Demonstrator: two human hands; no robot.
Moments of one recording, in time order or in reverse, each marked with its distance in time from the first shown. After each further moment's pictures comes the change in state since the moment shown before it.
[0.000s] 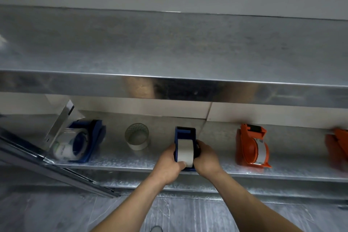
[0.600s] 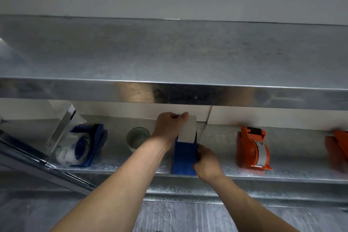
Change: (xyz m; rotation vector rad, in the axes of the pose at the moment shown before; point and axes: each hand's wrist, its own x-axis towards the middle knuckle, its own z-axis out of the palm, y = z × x) left_hand 0.044 0.084 -0.035 -0.283 0.238 0.024; right_hand 0.002 0.009 0.002 -0.006 -0.055 -0.009
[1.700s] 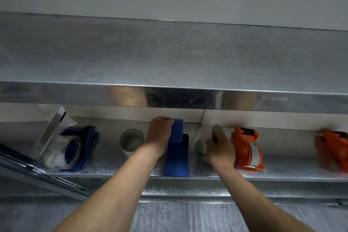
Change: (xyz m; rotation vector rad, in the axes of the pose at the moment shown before) left_hand 0.009 -0.014 0.000 -0.095 0.023 -0.106; right_hand -0.001 -0.008 -0.053 0.007 0.474 0.047
